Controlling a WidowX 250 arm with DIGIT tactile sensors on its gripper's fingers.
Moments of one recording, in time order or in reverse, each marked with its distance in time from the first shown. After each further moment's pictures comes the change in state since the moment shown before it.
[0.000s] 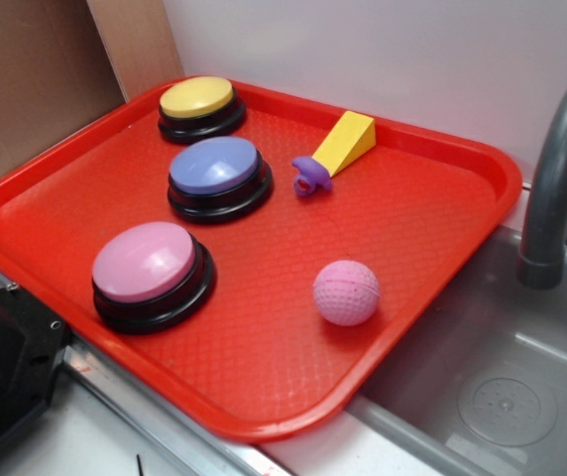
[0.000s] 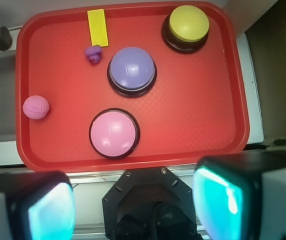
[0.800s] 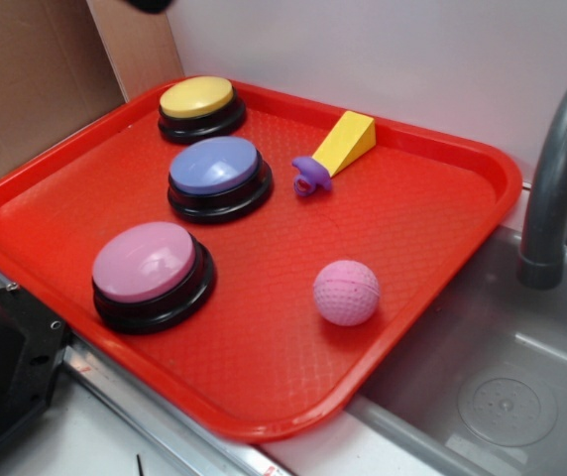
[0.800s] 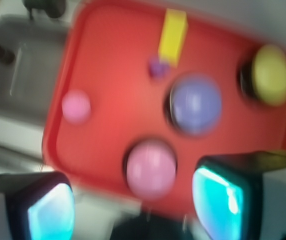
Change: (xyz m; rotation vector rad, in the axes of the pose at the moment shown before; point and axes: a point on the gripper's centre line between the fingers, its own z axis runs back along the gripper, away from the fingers) arm 0.080 -0.087 -0.045 -0.057 0.063 -0.484
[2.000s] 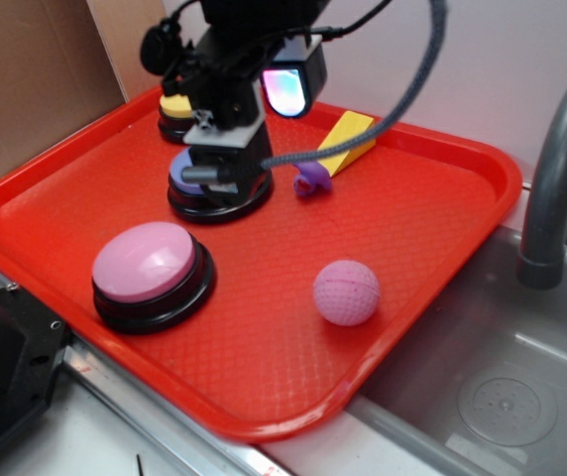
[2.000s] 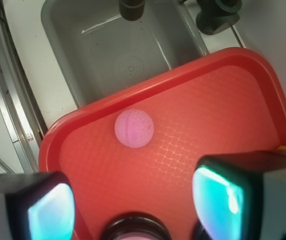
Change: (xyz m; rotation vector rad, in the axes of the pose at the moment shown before) arm 0.004 -0.055 -0.065 -0.003 -0.010 -0.746
